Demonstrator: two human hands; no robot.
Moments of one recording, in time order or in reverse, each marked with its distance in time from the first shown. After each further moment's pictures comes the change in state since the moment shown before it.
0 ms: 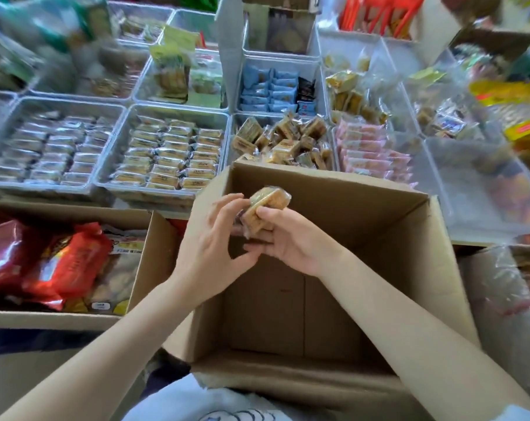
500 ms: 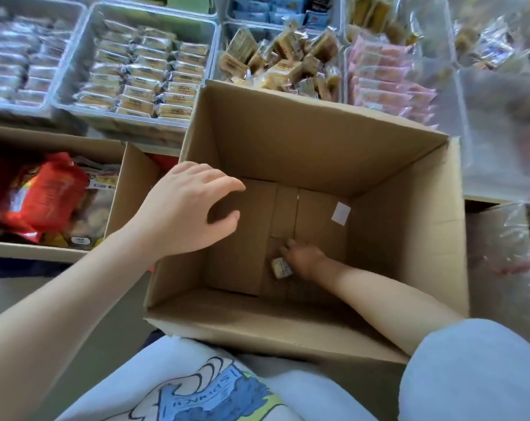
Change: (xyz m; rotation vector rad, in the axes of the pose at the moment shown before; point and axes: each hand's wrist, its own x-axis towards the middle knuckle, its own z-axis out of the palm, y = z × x) left_hand -0.004 0.005 0.014 0.391 -0.297 0.116; right_hand -0.012 0.184 -0.161 -1.938 -0.214 0.527
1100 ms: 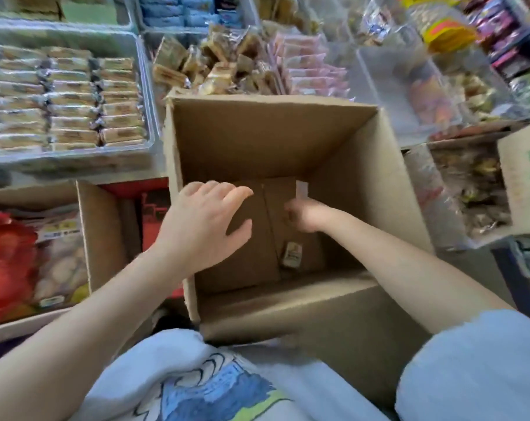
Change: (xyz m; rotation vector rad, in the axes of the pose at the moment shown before) left_hand 0.000 -0.012 -0.006 -0.047 -0.096 0.198; right_hand -0.067 -0.005 -0.090 0.538 0.078 0.473
